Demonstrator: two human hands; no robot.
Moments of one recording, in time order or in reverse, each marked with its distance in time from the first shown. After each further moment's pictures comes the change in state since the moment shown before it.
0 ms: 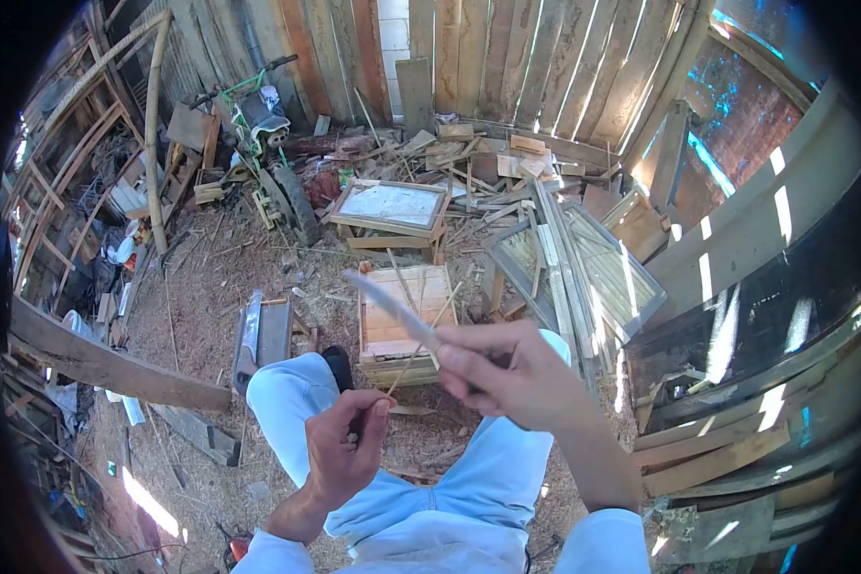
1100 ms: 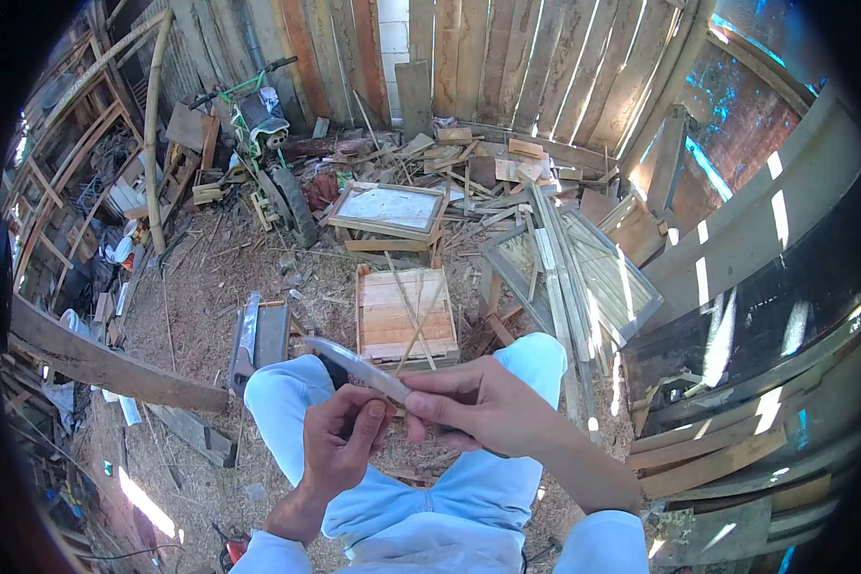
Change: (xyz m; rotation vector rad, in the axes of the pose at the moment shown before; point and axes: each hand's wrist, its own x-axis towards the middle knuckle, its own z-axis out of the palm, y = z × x) left_hand 0.003 -0.005 -0.001 -0.430 -0.090 -0.202; right_hand -0.003 0.006 0.014 0.049 -0.078 0.079
